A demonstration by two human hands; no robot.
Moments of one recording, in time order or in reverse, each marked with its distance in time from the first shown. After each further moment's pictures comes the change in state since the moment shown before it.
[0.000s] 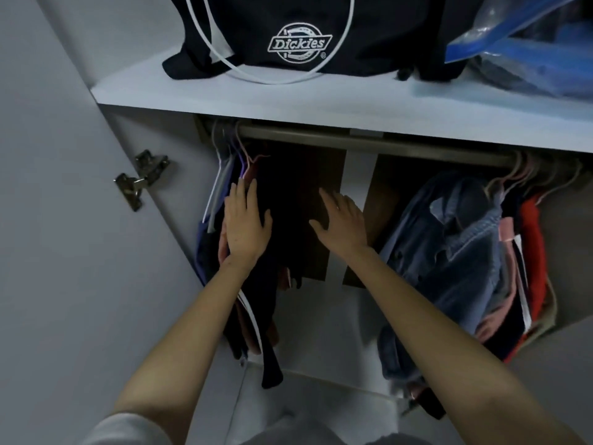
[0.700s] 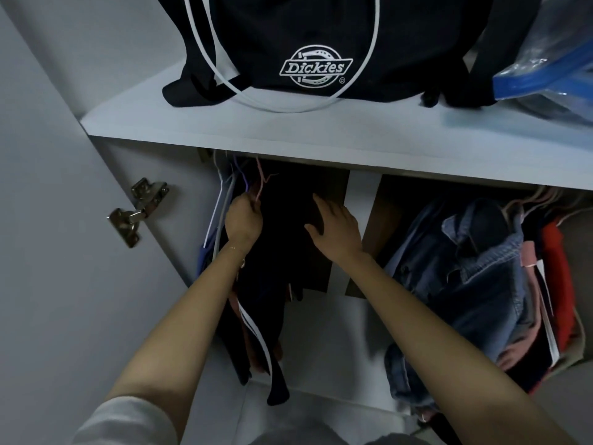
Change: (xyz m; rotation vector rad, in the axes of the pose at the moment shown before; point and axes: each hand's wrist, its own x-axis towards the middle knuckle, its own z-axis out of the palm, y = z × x) left_hand 0.084 -0.019 0.008 -0.194 -0.117 -0.325; right_hand 0.050 -0.015 0.011 0.062 0.020 -0.036
